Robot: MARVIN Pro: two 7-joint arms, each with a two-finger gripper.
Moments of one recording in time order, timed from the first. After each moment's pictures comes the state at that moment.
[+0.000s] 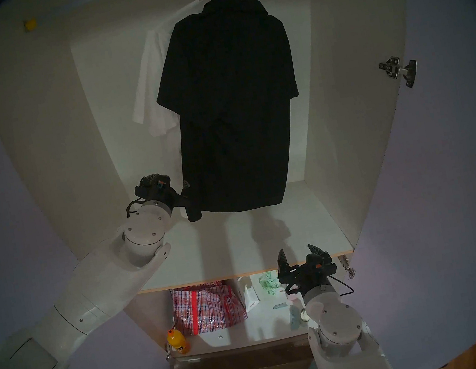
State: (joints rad) left arm 1.00 -1.02 -0.83 -1.57 -0.38 0.33 0.55; right arm -1.92 -1.59 1.55 -1.78 -0.01 -0.01 0.00
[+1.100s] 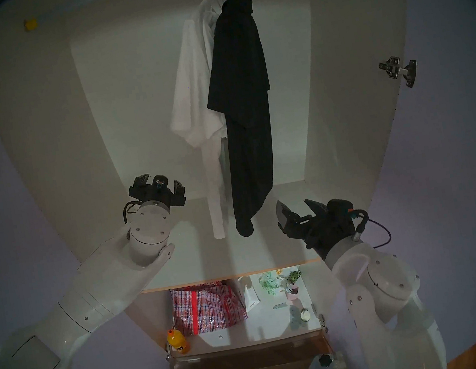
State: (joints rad) left arm 0.99 -1.03 -0.81 -1.55 -0.37 0.35 0.63; right arm -1.85 -1.34 1.61 -2.21 0.55 0.44 0.08
